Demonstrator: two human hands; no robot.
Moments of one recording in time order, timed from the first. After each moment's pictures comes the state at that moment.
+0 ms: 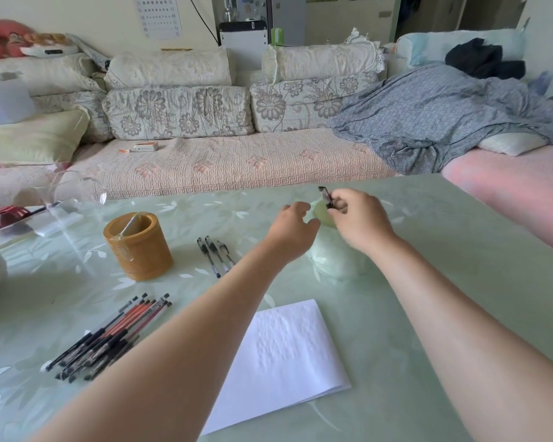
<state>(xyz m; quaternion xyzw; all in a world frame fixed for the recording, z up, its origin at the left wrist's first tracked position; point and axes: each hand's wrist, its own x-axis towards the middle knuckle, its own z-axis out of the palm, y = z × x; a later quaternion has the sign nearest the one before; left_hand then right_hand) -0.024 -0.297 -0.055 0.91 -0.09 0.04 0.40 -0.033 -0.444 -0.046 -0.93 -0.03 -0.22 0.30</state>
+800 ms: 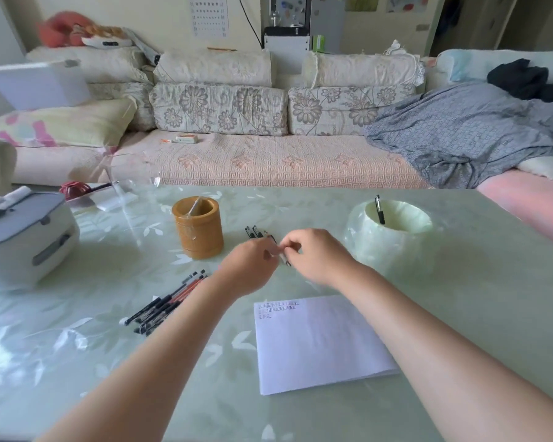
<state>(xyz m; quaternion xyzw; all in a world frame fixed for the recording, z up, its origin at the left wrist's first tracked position) -0.097 -0.129 -0.082 0.96 -0.06 0.04 0.28 -0.088 -0.292 -0.062 -0.94 -0.19 -0.05 0.28</state>
